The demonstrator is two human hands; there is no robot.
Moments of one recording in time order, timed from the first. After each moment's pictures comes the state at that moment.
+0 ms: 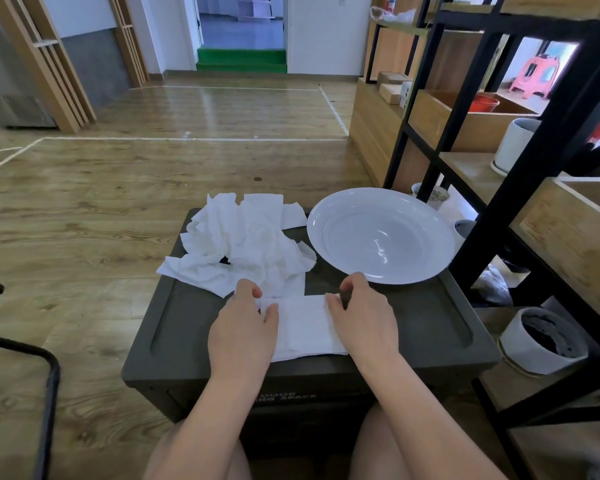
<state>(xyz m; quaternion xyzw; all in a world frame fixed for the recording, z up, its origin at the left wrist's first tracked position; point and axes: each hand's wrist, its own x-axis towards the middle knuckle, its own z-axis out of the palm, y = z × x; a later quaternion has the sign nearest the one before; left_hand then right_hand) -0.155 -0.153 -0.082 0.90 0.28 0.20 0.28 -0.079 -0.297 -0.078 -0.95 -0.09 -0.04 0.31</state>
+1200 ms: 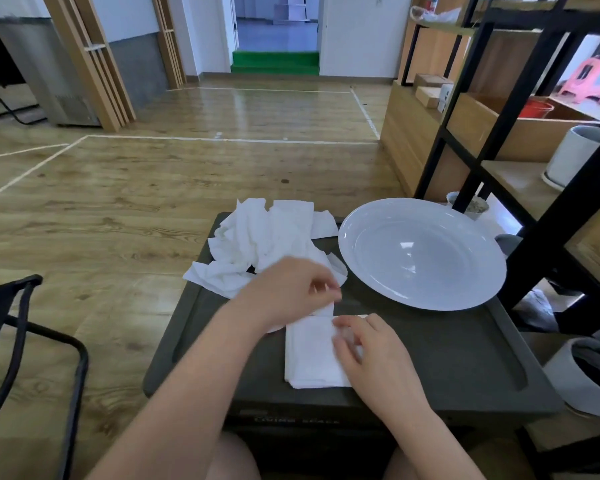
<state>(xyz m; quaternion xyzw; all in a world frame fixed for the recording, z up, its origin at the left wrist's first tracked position) -0.096 -0.114 -0.030 0.95 -0.01 0.00 0.31 -0.091 -0.290 -0.104 -0.90 -0.28 -0.08 0.33</state>
